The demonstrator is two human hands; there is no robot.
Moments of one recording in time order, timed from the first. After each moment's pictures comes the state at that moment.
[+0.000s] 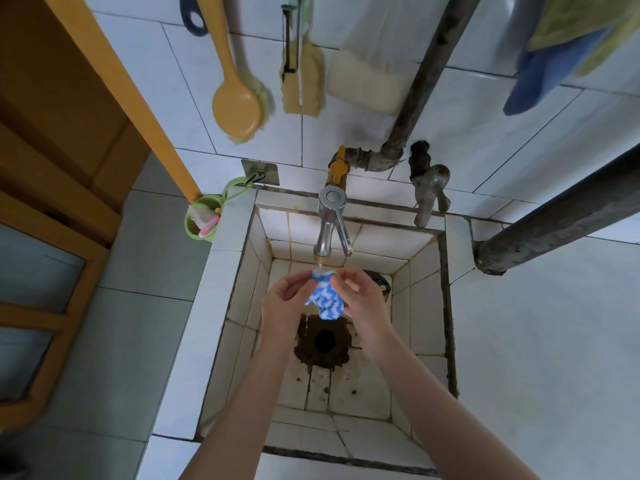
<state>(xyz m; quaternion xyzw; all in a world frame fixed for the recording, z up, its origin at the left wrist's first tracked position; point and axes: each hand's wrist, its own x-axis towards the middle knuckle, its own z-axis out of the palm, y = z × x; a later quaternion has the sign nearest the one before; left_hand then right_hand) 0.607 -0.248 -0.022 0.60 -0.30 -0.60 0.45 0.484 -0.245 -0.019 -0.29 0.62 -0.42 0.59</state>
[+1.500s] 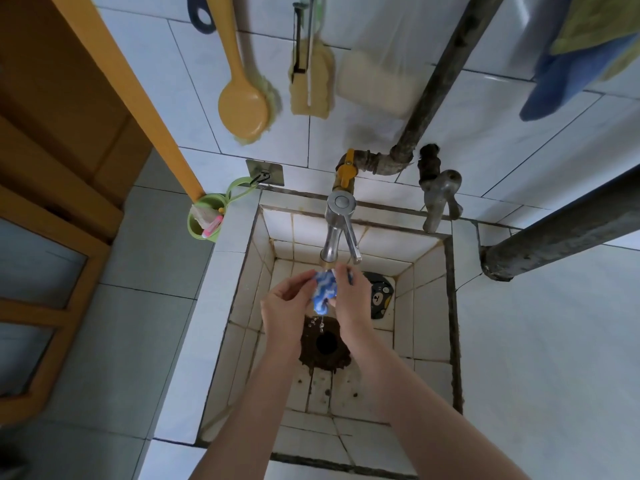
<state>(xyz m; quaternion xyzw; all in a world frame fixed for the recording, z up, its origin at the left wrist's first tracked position) 0.602 -0.250 -0.014 0.63 -0.25 -0.57 0.47 0.517 -0.270 -0.027 -0.24 0.71 -0.42 0.52</state>
